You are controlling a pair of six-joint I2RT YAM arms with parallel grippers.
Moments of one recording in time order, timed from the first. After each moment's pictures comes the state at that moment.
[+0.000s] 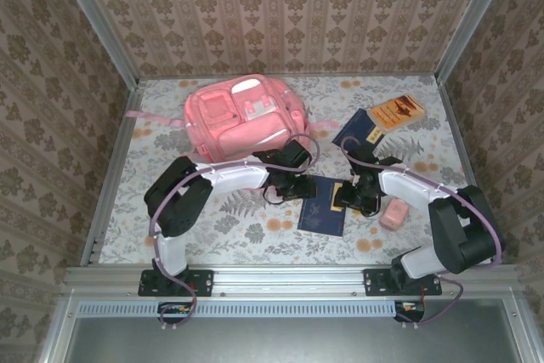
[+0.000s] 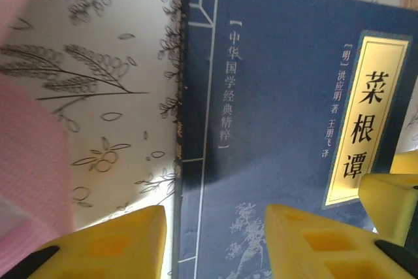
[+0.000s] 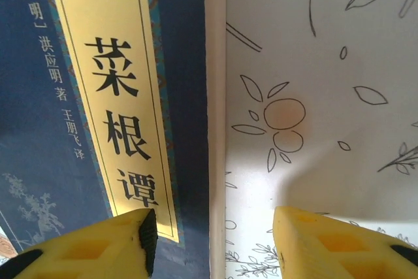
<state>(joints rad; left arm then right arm) -0.95 1.91 1.23 -0.44 0.28 -0.84 0.33 1.45 0.74 -0.72 -0.22 0.63</state>
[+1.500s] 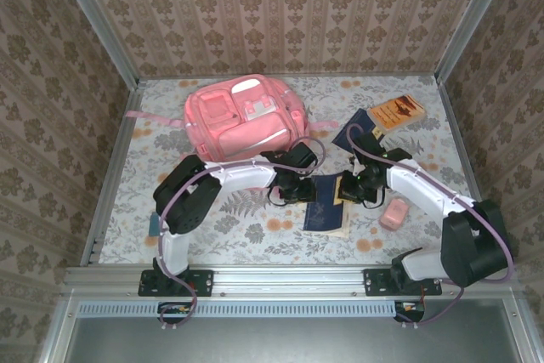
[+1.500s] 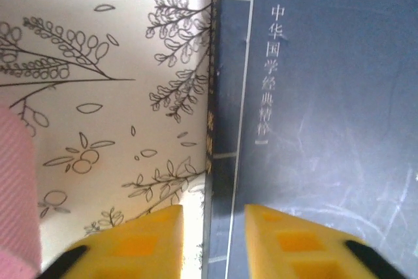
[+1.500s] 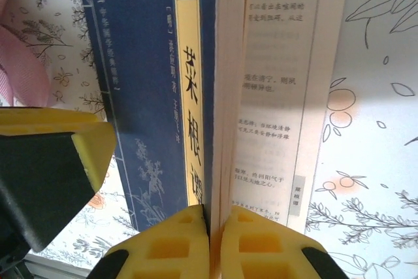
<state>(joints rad) -0.96 1.94 1.29 -0.52 0.27 -0.83 0.32 1.35 0.86 -0.84 -0.28 0.60</state>
